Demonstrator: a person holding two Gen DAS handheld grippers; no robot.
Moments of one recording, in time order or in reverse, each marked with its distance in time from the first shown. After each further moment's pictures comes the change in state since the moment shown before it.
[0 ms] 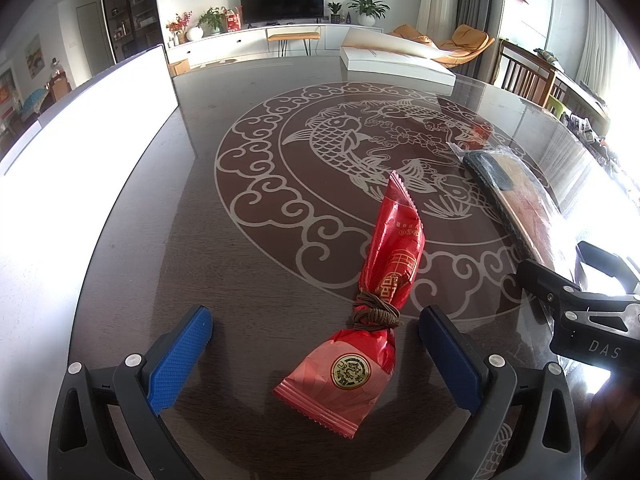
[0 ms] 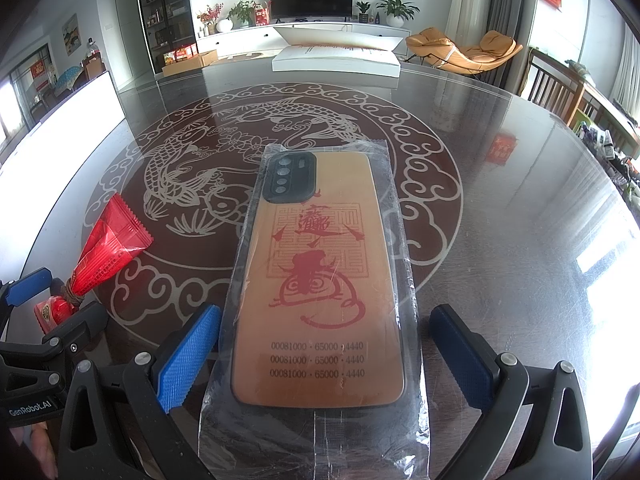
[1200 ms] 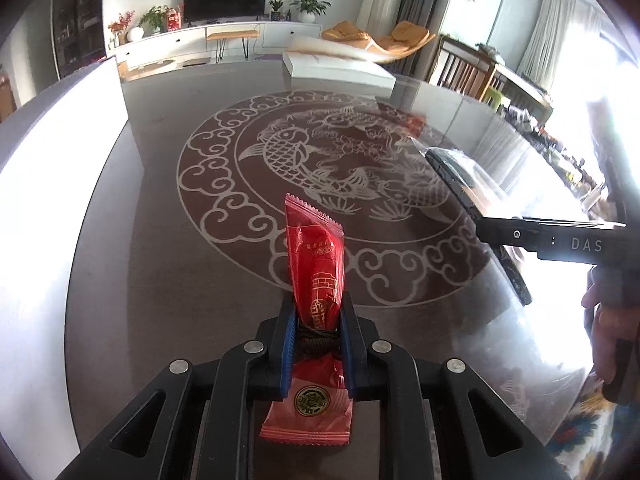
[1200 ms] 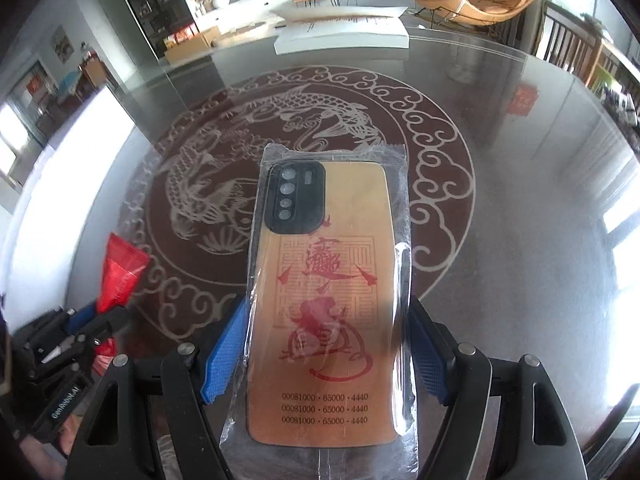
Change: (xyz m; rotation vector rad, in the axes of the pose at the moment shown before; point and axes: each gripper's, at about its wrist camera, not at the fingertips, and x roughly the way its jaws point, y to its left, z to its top) left arm -0.027 0.020 0.017 0.060 -0.002 -0.268; right arm -0.020 -0.016 0.033 0.104 0.164 0.153
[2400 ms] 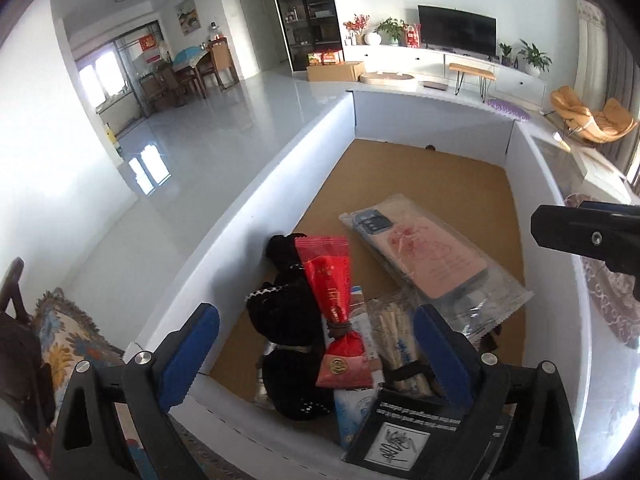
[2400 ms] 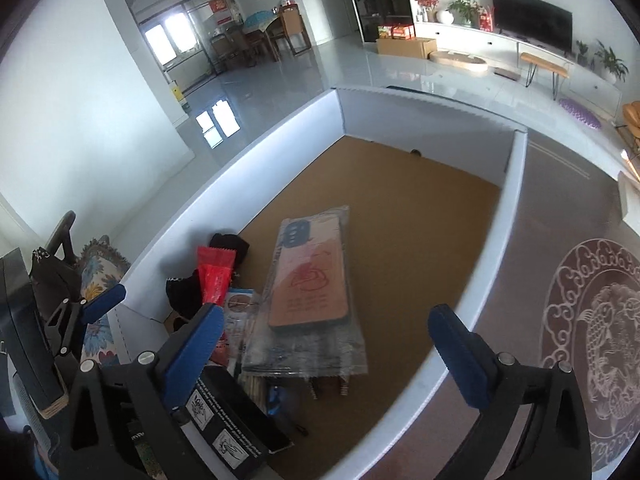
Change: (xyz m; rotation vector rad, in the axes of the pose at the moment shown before) left arm -0.195 0.231 -0.058 -0.396 -0.080 0.685; right arm -0.031 0.408 0.024 -0.527 -0.019 0.387
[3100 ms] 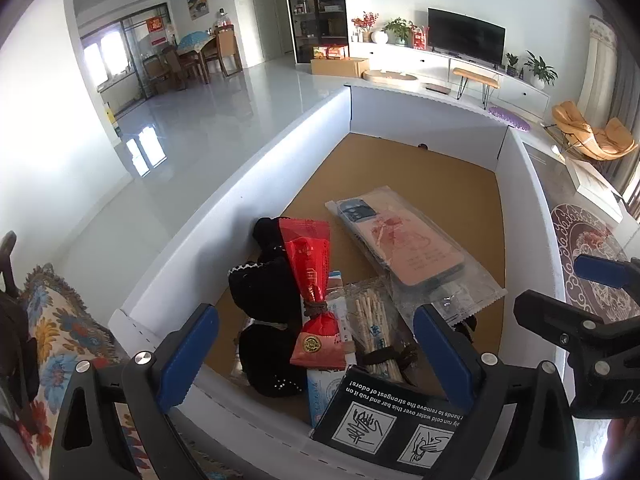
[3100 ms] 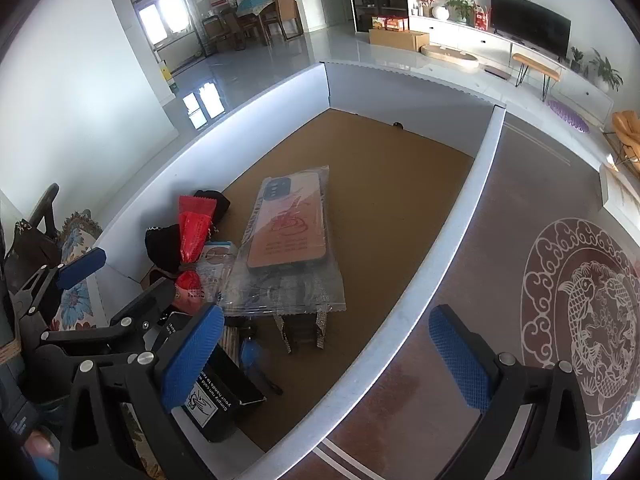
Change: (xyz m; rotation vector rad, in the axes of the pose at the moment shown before) left arm -0.008 -0.004 -0.012 -0.054 0.029 0.001; right arm 0.008 -0.009 -0.039 -0.052 0.048 -0.074
